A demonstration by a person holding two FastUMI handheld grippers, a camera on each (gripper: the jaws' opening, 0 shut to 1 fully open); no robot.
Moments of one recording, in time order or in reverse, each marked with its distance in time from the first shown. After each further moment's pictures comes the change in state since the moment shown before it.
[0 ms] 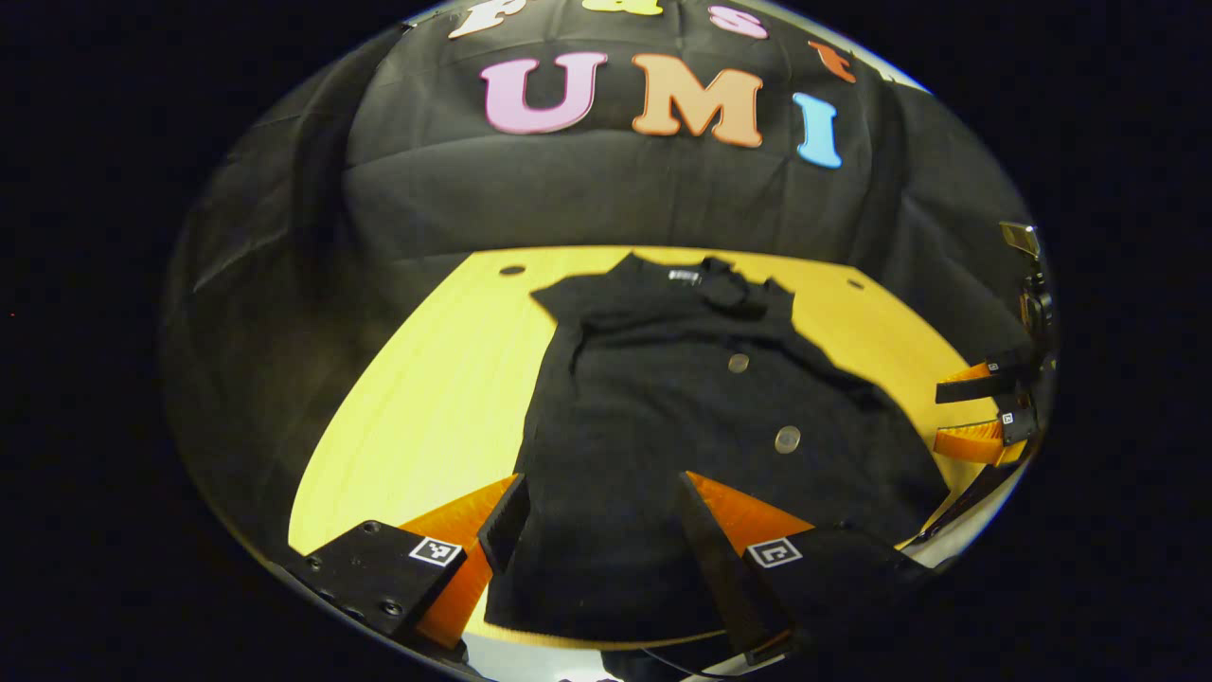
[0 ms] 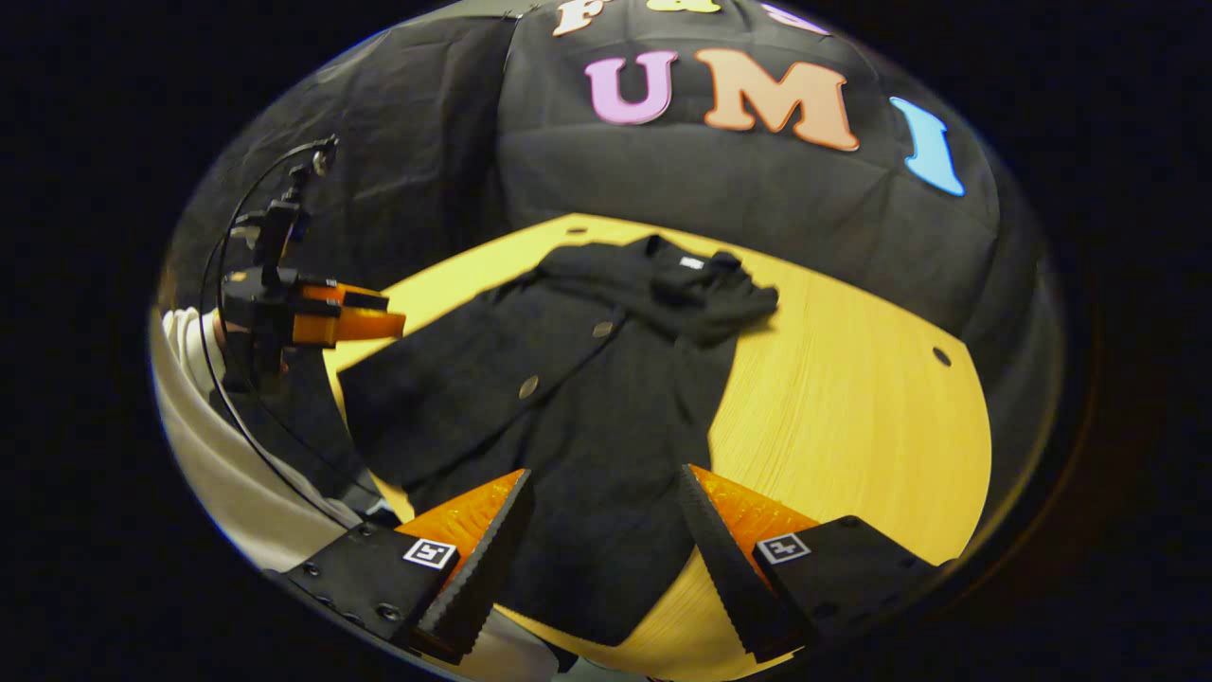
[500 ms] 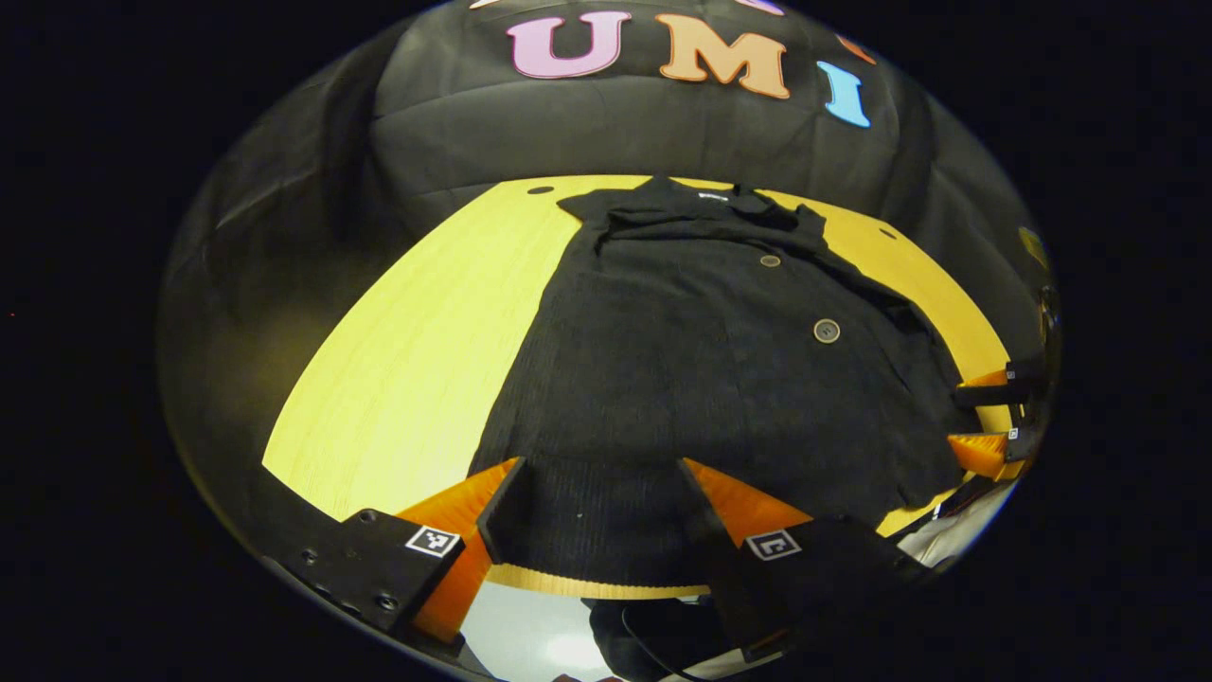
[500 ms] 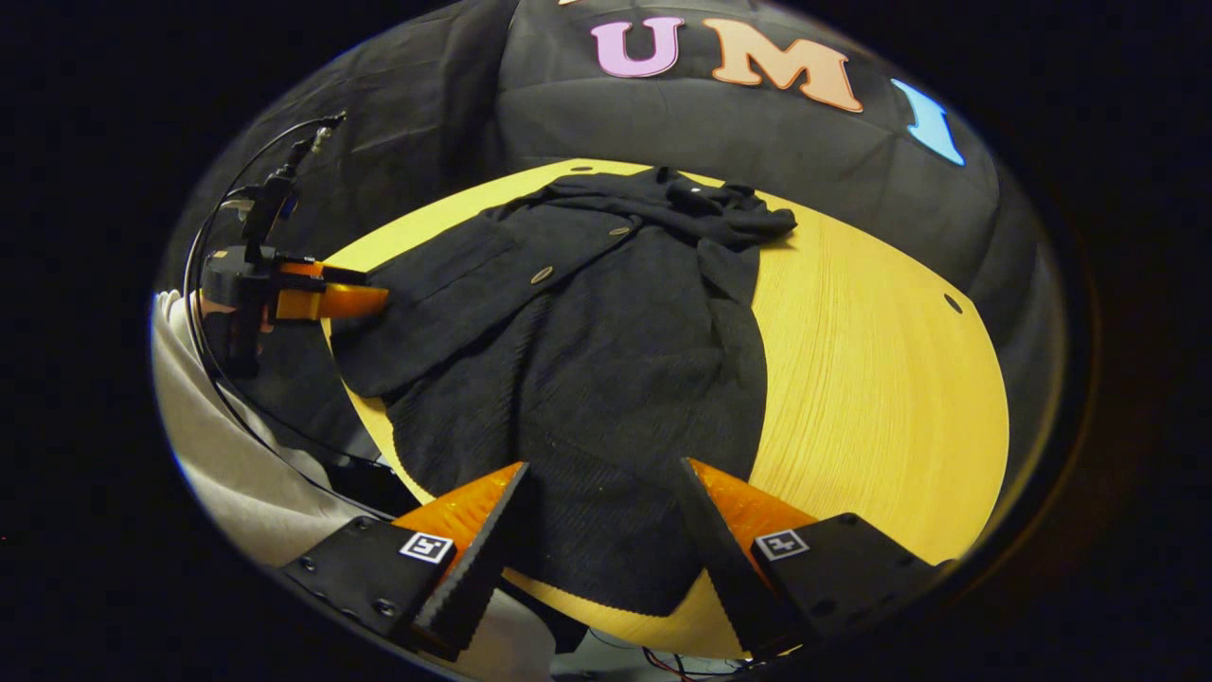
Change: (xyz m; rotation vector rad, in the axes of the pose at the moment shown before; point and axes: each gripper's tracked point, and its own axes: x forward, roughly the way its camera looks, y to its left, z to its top) left arm -0.001 0.002 -0.066 -0.033 0.103 0.060; right arm 0.020 0.015 -0.038 0.008 0.059 -0.007
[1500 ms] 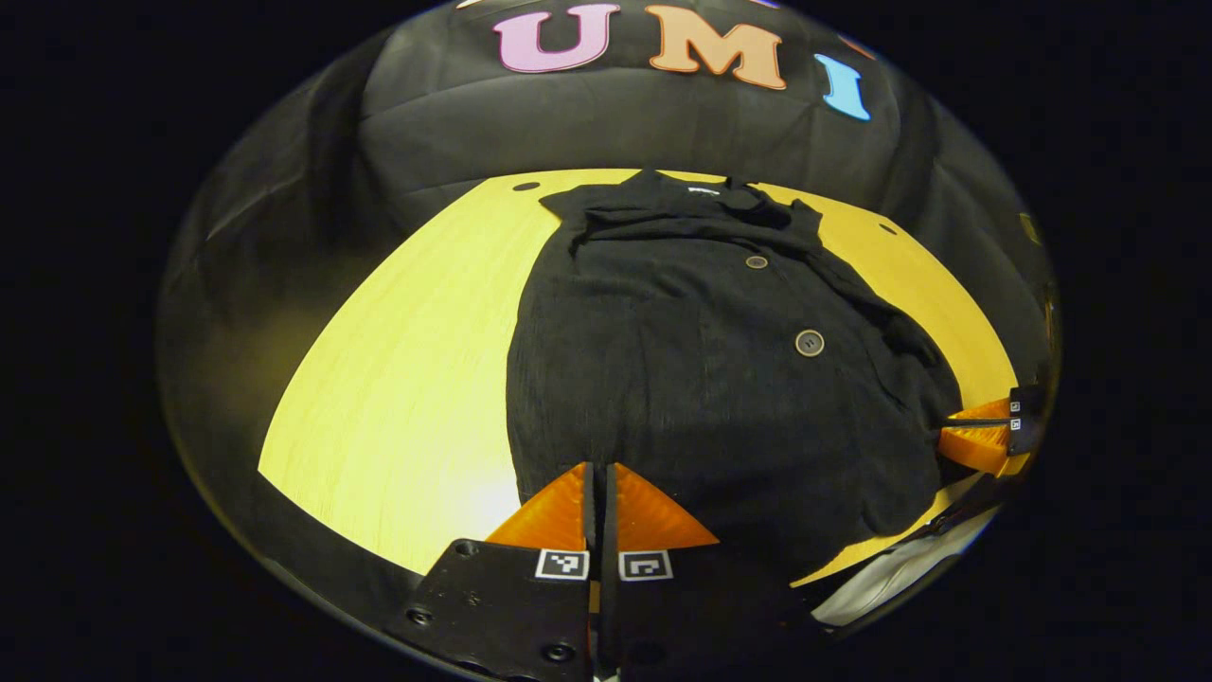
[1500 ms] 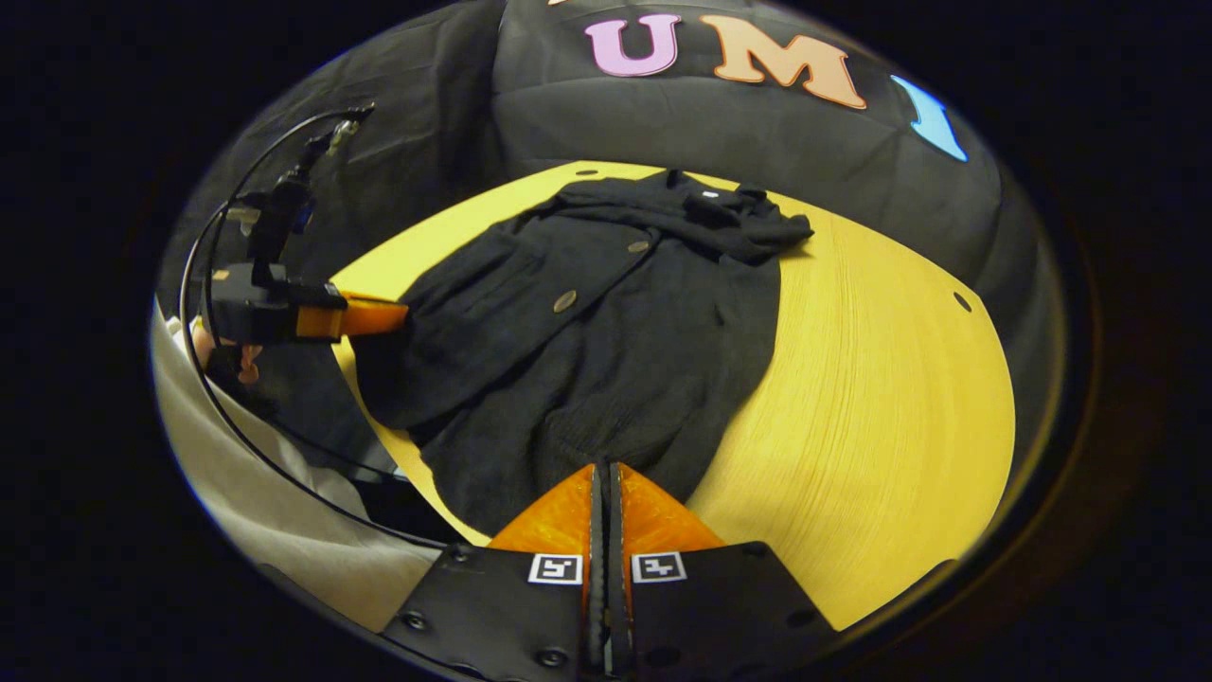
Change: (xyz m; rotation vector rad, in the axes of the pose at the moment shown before) left arm 0.004 -0.020 0.026 -0.022 0.045 0.002; right arm -0.009 0.019 0.053 0.064 -0.011 0.027
